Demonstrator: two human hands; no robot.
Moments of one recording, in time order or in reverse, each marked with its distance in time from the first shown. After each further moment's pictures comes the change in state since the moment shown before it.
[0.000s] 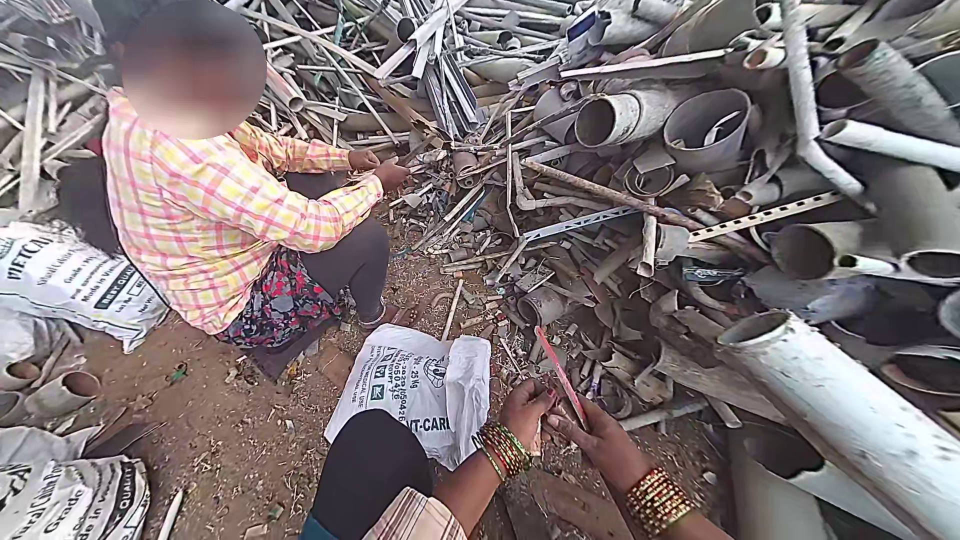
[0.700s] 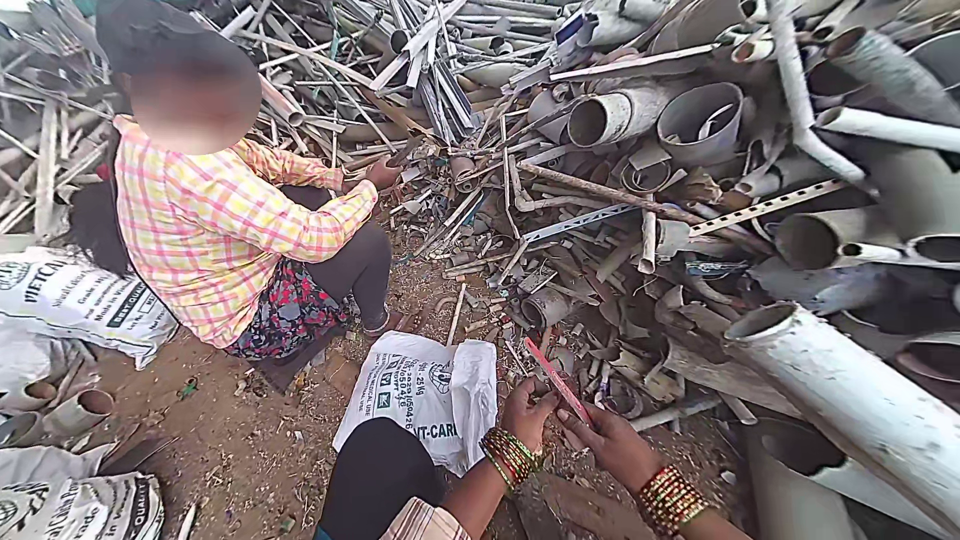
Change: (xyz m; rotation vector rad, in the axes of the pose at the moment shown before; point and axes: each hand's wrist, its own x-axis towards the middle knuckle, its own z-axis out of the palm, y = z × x) left_hand 0.006 -0.007 -0.004 0.177 0.068 0.133; right_hand 0.004 0.000 -0.008 -0.134 -0.040 0.017
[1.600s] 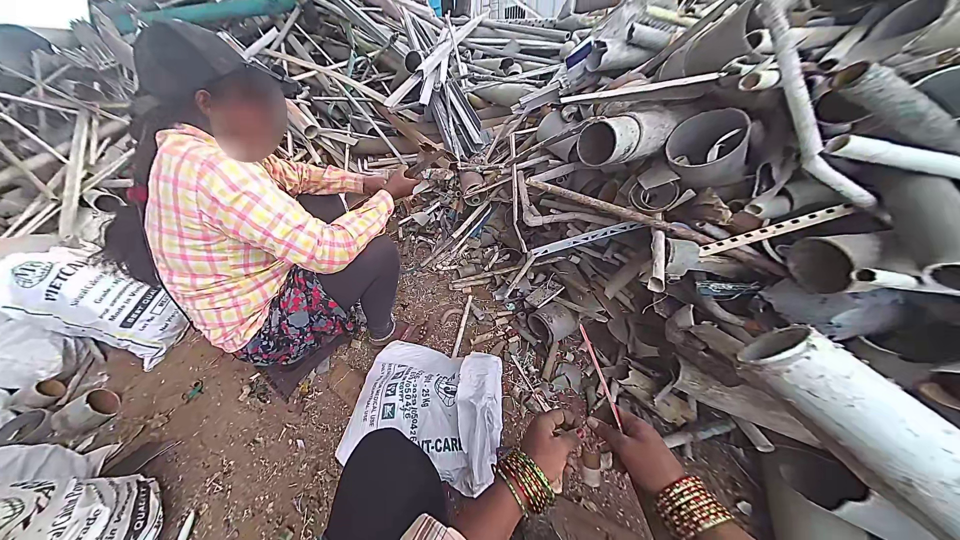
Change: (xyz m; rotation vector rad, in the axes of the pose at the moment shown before) left_hand -0.011 0.012 0.008 0.094 -0.181 -0.119; right_hand 0.002 -0.013 -0.009 0.322 0.179 0.152
